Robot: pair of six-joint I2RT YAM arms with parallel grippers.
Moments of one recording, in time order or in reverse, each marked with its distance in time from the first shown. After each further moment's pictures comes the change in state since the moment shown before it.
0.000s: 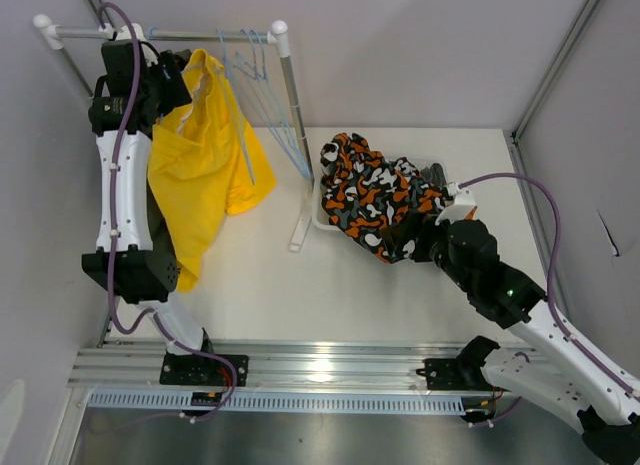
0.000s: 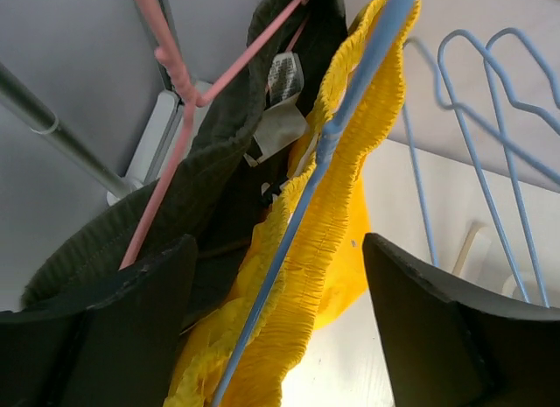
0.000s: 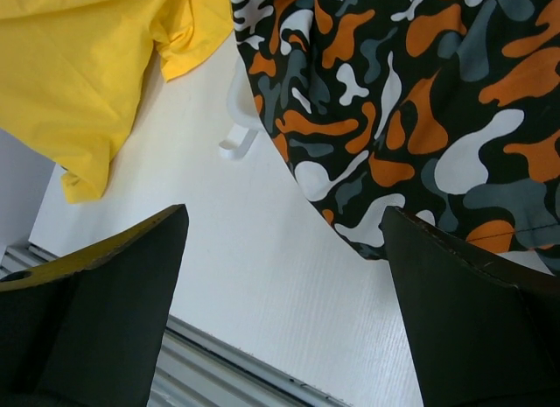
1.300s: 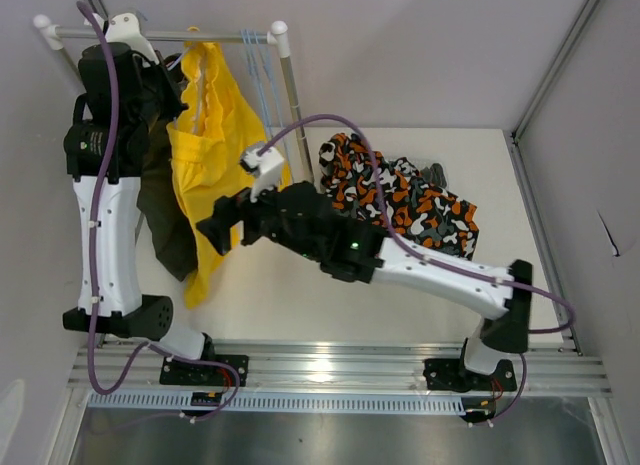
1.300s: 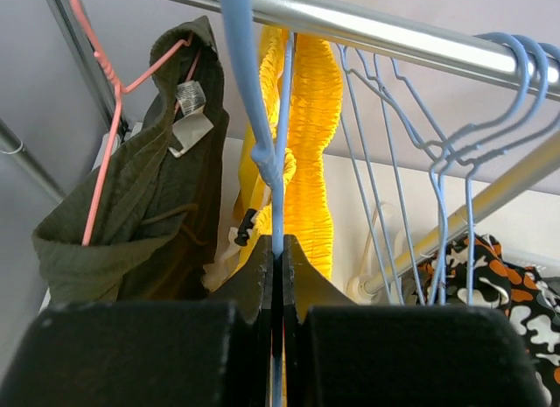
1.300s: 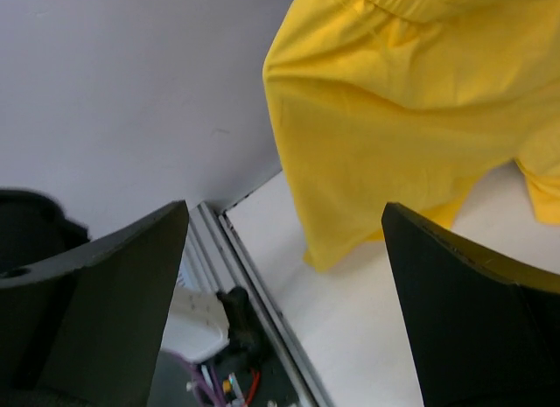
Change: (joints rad) left arm -0.172 -0.227 0.037 -0.100 -0.002 -0.024; right arm 0.523 0.856 0.860 0.290 -0.031 -0.182
